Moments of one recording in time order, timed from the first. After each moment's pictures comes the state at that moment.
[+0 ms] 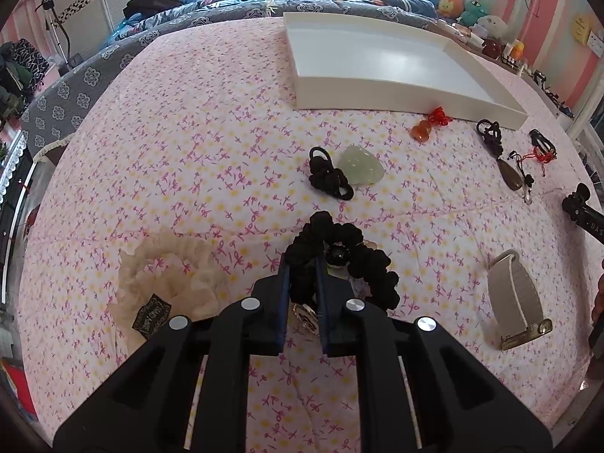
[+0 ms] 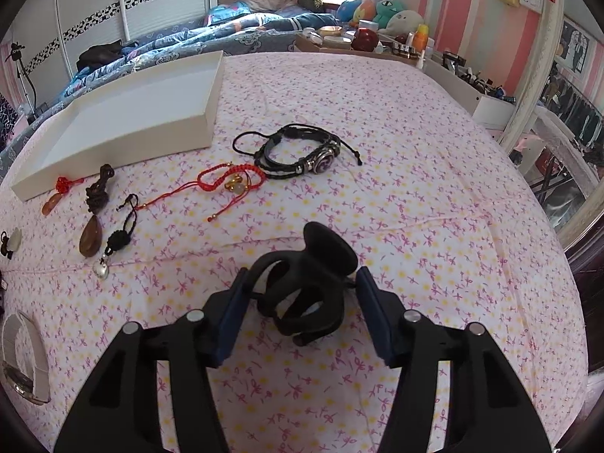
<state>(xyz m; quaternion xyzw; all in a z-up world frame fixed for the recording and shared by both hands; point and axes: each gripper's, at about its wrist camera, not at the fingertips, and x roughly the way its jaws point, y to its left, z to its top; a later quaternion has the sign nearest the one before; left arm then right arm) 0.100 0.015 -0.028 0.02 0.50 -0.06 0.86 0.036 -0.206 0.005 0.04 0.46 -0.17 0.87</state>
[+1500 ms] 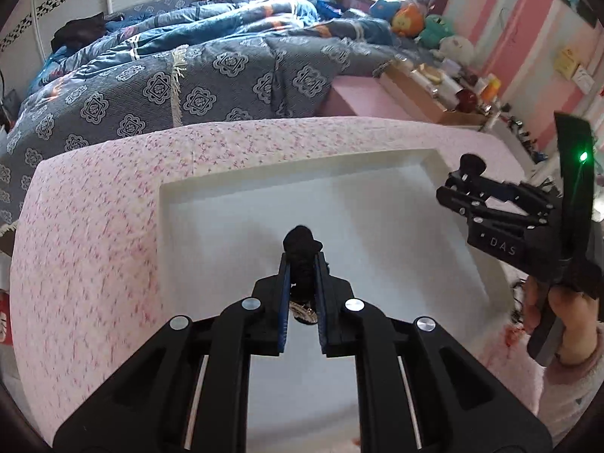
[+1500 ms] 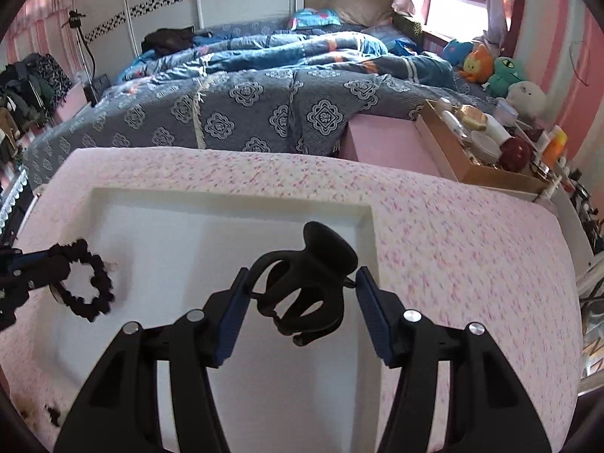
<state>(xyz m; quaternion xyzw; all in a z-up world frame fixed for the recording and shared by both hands) 0.373 -0.062 0.032 0.01 0.50 -0.18 0.85 0.344 -0.143 0.050 -0.02 0.47 -0.03 0.88</state>
